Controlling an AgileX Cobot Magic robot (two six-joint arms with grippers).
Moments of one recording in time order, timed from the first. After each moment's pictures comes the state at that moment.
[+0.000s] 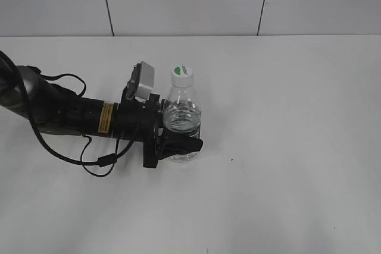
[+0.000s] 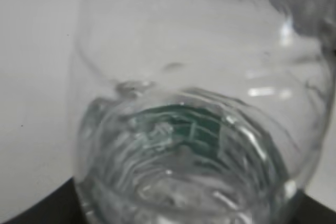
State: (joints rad) left arm -0.31 2.32 -1.11 1.41 -1.16 -0.61; right arm 0.03 -0.01 -0.52 -0.02 1.09 -0.14
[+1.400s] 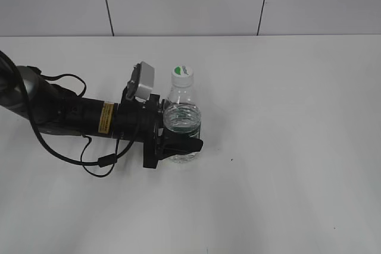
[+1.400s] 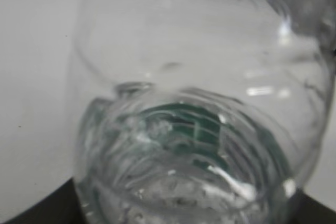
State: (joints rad) left arm -0.31 2.32 -1.11 1.41 -1.17 -0.61; right arm 0.03 0.24 -0.59 0.01 1.05 -0.14
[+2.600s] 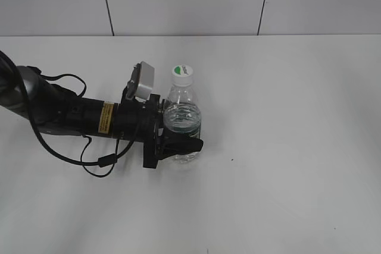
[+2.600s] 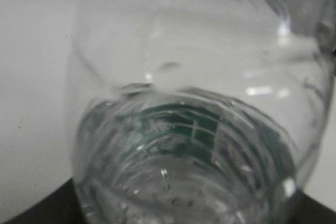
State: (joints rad) left arm -0.31 2.32 -1.11 1.41 -1.17 -0.61; right arm 0.03 1.41 -1.39 0.15 1.22 -0.01
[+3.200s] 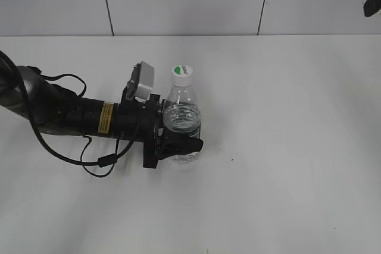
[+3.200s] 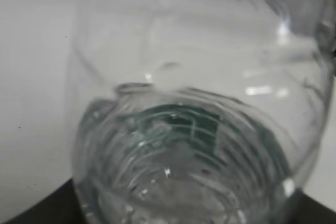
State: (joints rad) left arm -0.31 2.32 -1.11 1.41 -1.17 -0.61; right arm 0.03 1.64 -1.57 0.21 1.22 -0.01
